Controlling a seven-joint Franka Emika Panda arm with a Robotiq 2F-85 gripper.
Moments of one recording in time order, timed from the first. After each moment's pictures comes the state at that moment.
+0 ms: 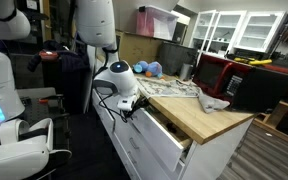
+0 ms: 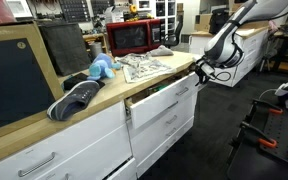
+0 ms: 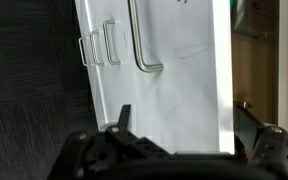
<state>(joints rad) -1.12 0.80 0.67 -2.37 0.11 3.45 0.88</state>
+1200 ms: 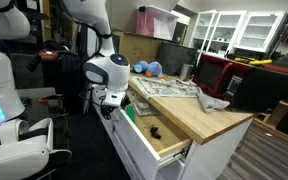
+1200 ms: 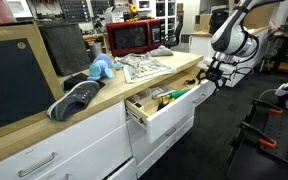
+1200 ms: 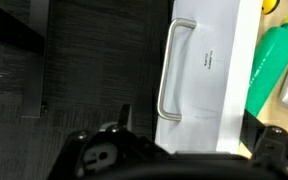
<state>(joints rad) -1.09 0.52 0.63 -2.54 0.31 3.01 0.61</state>
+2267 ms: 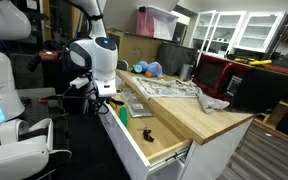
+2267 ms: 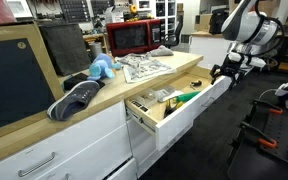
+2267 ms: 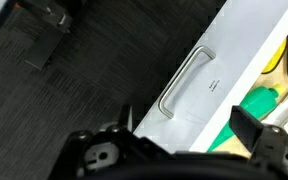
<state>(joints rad) -1.18 0.20 0.73 -2.73 0.59 2.84 -0.08</state>
